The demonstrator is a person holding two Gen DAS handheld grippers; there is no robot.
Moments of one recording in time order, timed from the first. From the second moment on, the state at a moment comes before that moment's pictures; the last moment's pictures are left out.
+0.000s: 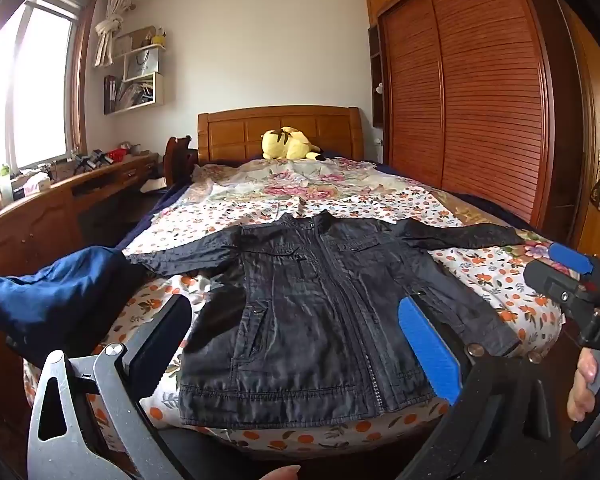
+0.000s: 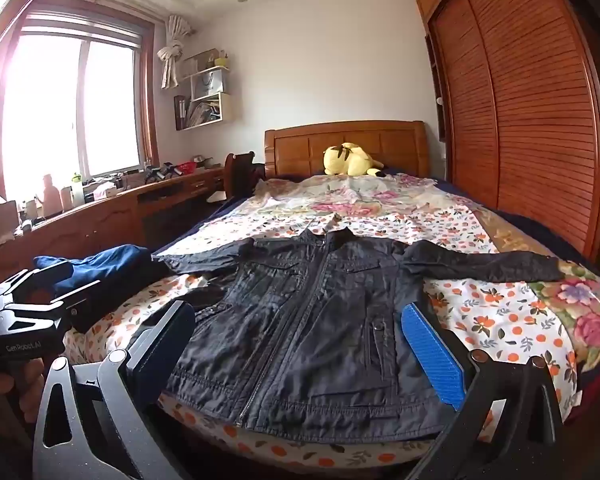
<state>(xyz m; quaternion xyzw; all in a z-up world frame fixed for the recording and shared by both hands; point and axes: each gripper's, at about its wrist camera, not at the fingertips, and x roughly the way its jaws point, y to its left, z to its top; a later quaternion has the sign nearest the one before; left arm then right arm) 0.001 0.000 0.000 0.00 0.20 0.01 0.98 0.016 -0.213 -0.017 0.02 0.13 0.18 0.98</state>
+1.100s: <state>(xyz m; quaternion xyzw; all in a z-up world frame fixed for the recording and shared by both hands) 0.000 0.004 -0.011 0.00 0.20 0.01 0.98 0.017 -0.214 -0.020 0.03 0.14 0.18 0.97</state>
